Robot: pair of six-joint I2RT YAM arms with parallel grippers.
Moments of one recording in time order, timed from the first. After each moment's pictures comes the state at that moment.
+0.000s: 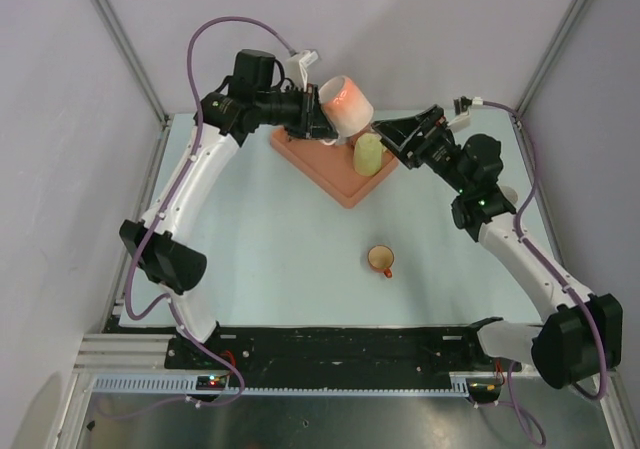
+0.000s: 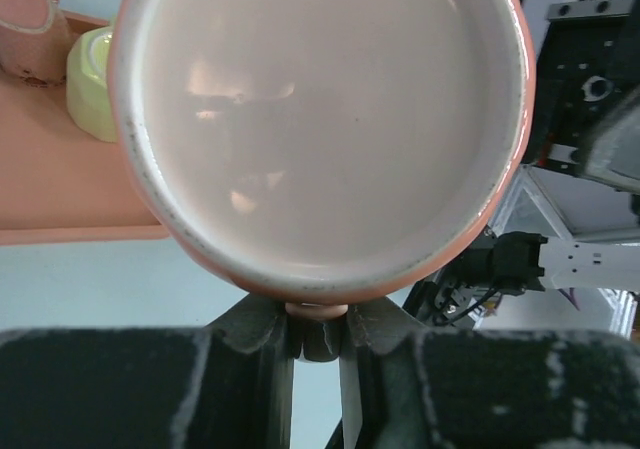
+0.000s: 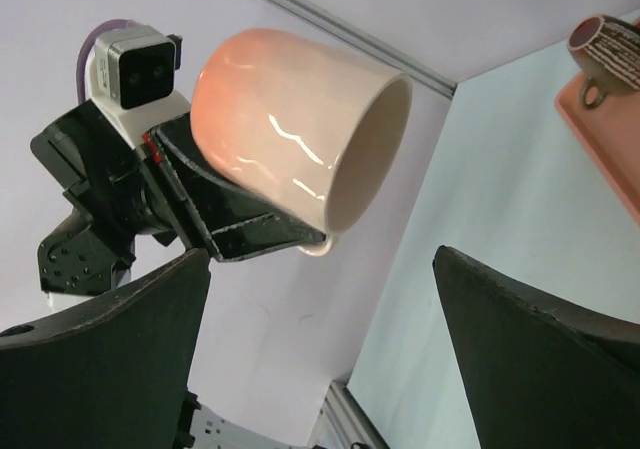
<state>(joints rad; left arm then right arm) -0.44 1.79 2.07 -0.83 0.66 -0.22 0.33 1.20 0.98 0.37 -0.39 1.13</state>
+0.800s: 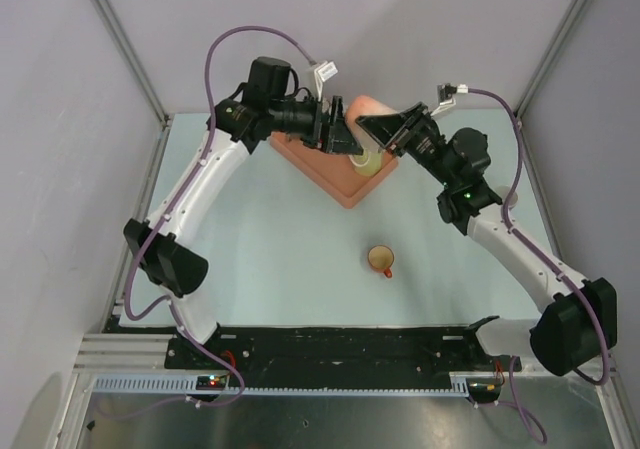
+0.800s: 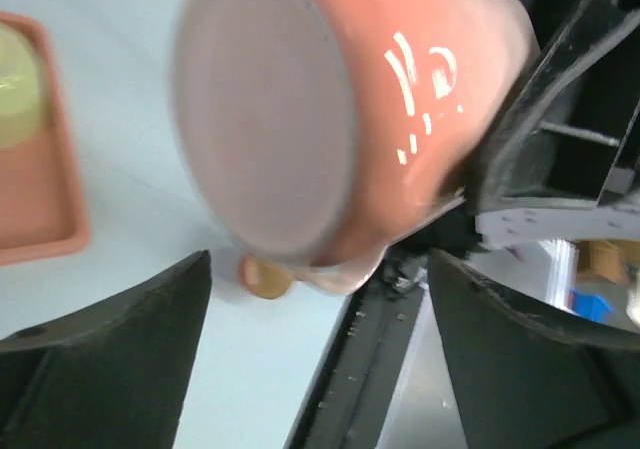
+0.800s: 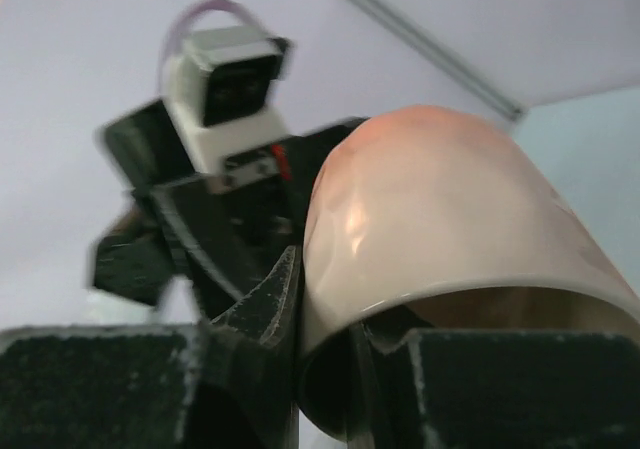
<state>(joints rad) -0.50 1.78 2.02 -0.77 0.81 -0.31 0.44 1.29 1.07 0.58 -0.37 1.16</state>
